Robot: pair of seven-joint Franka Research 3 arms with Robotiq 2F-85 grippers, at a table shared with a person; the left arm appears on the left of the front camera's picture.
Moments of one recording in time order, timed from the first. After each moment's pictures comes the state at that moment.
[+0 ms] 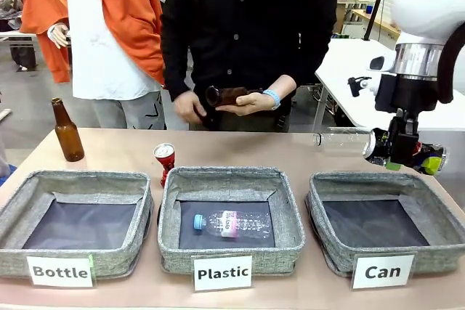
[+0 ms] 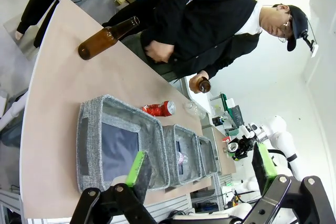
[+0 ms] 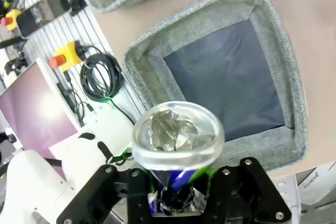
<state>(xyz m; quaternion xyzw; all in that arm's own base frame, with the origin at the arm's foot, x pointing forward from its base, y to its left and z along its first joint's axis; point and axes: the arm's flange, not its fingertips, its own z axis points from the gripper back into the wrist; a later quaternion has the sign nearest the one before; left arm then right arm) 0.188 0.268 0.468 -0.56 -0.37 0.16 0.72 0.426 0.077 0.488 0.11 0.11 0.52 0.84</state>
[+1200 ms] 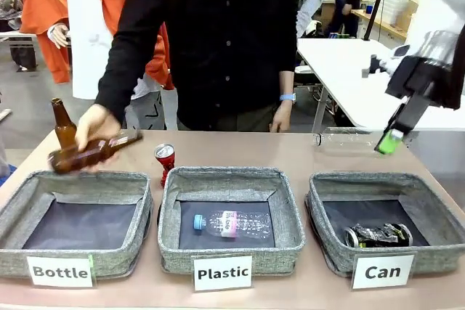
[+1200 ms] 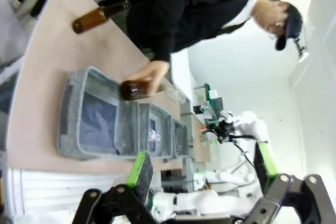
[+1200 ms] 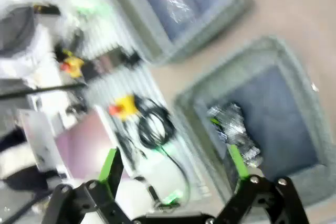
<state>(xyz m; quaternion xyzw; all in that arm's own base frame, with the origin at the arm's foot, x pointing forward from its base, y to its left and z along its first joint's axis) 0.137 0.306 0.534 -0.60 -0.29 0.21 0.71 0.438 0.036 0.501 0.33 0.05 0.42 0.85</state>
